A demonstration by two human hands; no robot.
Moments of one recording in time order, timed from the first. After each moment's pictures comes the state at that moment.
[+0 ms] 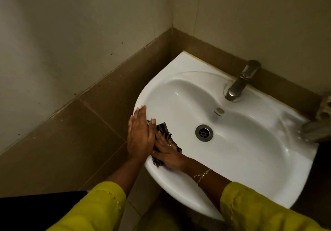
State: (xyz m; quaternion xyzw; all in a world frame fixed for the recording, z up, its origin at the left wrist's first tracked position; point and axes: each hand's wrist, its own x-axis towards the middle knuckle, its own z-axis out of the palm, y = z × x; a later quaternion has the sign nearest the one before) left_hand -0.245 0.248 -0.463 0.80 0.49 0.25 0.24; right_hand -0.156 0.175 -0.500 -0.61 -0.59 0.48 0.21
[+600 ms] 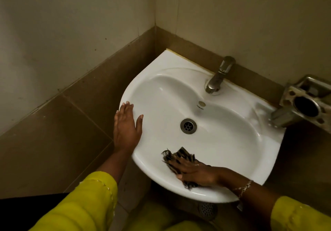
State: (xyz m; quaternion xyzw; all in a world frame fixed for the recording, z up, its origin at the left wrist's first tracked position) left_hand -0.246 0.252 -0.470 0.82 0.50 0.22 0.18; right_hand -0.090 0.066 -0.466 -0.59 -0.60 0.53 -0.03
